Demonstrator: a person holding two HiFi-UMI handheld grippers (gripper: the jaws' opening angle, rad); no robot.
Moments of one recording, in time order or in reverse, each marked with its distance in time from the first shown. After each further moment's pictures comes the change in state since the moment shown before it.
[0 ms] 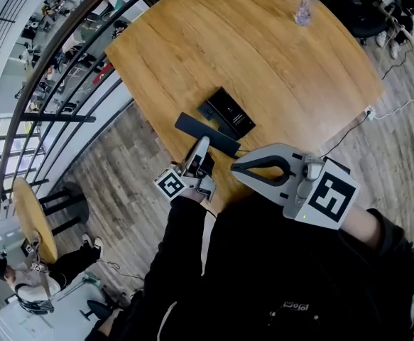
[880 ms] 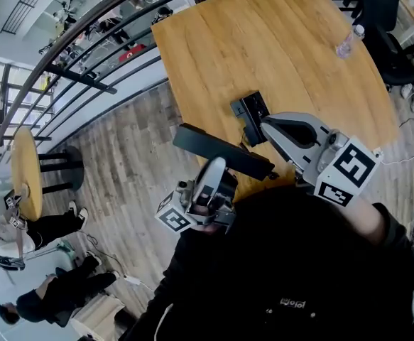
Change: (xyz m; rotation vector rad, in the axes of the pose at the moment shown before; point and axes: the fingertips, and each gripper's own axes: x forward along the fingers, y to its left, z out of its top) left arm -0.058 -0.200 0.039 0.079 -0.354 -0.294; right arm 0.024 -0.047 0.029 0.054 -0.021 -0.051
